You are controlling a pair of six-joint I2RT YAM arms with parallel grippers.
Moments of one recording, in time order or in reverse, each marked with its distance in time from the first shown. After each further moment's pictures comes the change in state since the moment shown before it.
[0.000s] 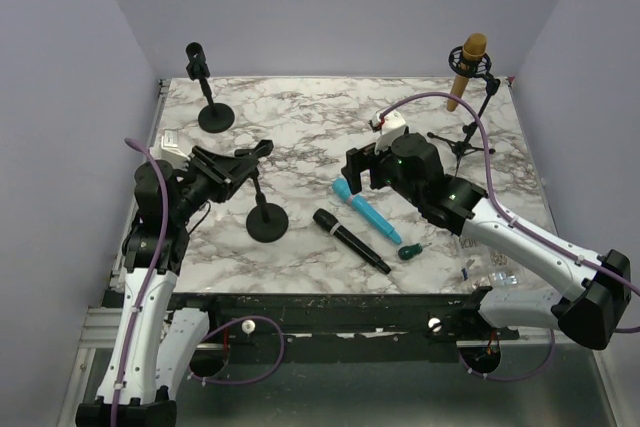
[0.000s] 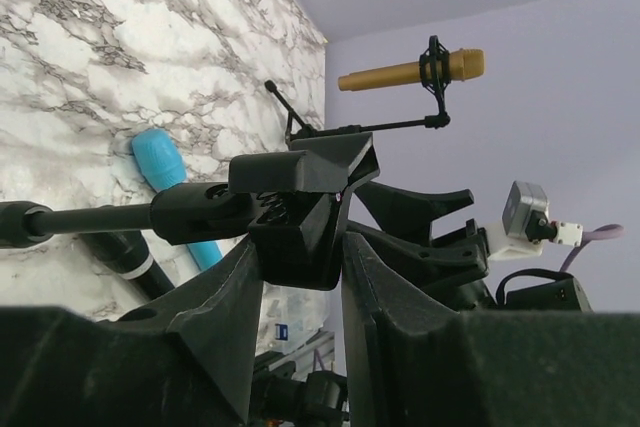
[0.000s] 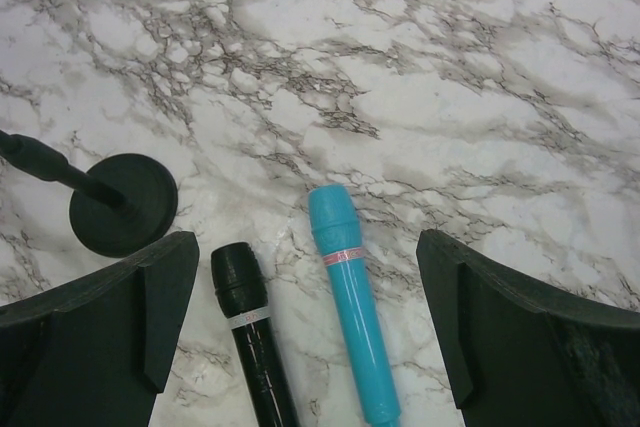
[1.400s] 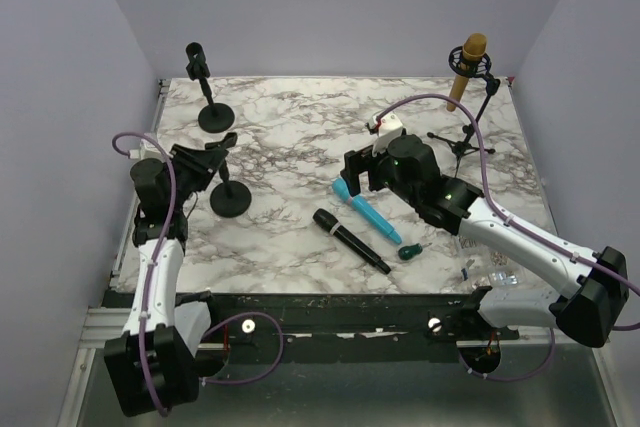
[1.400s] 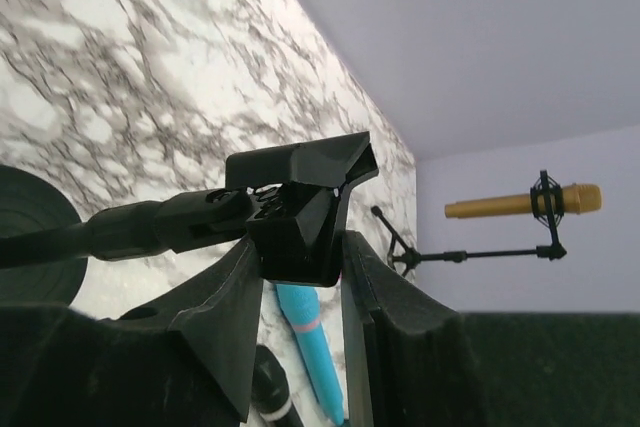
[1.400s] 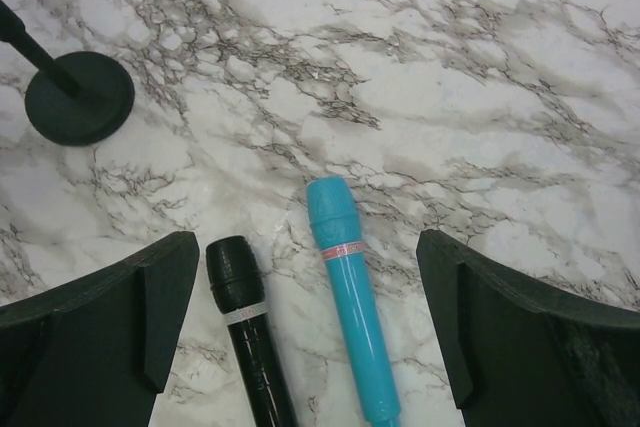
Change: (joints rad) left arm 0.231 0.167 -0.251 0.420 -0.021 0.154; right arm 0.000 0.016 -0.013 0.008 -0.001 0.000
